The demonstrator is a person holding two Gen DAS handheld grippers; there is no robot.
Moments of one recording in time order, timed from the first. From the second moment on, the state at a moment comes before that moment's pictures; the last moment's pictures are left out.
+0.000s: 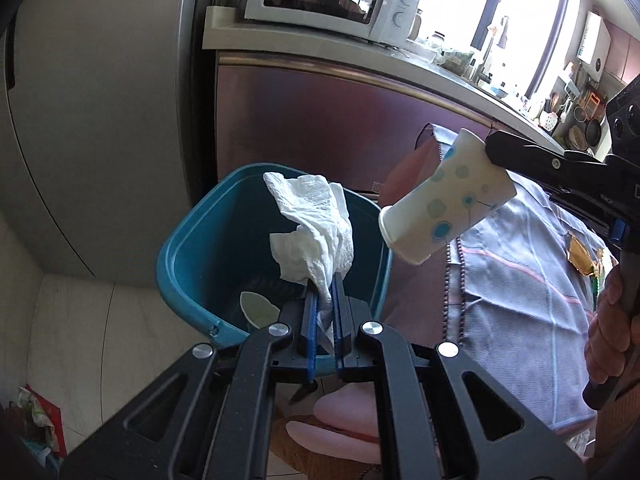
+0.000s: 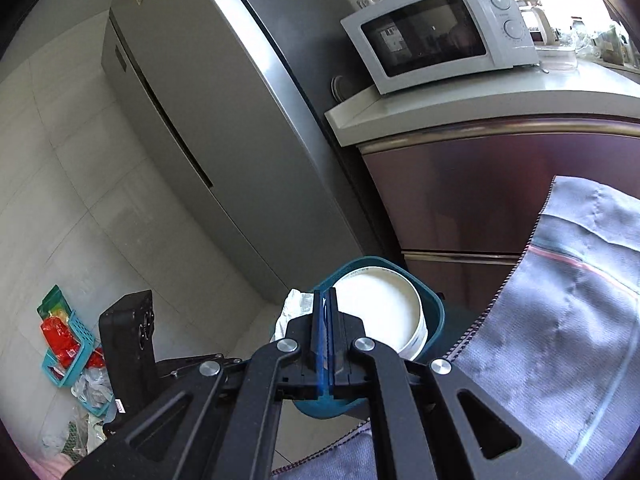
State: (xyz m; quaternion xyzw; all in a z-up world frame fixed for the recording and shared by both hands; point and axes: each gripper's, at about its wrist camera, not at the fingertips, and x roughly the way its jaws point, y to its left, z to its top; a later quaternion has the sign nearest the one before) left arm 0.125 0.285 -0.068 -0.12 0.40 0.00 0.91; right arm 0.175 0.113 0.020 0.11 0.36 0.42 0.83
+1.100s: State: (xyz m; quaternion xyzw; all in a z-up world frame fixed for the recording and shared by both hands) left arm 0.150 0.264 -0.088 -0.11 0.39 0.01 0.91; right arm 0.179 0.105 0.000 0.10 0.40 0.41 0.82
